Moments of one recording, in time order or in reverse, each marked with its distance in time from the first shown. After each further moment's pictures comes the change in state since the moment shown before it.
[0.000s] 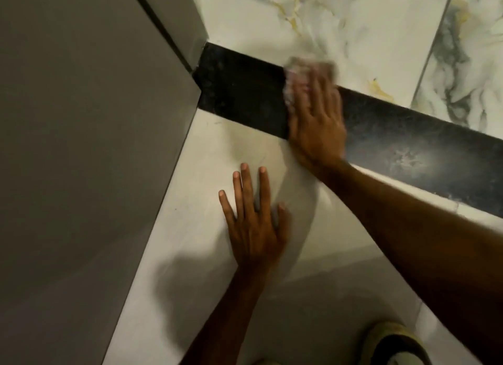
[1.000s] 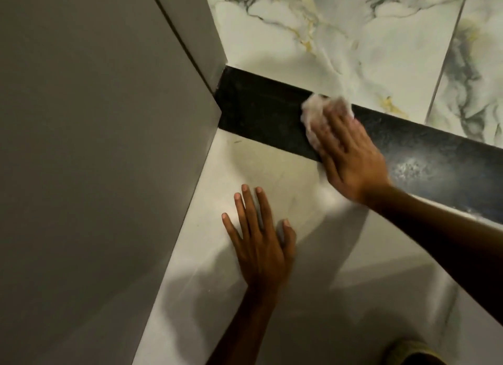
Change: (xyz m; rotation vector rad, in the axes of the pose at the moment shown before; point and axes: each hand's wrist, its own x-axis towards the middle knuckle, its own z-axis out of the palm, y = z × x) left_hand -0.002 -0.017 -0.015 0.025 -0.020 -0.085; right_hand -0.029 0.044 -0.019 -0.040 -0.023 -0.255
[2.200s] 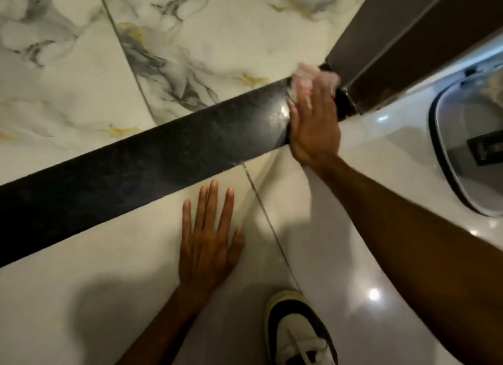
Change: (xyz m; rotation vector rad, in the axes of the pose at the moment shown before) left_hand -0.011 0.169 0.032 0.057 -0.304 1.142; right_hand -0.242 0.211 -0.041 0.000 0.308 1.176
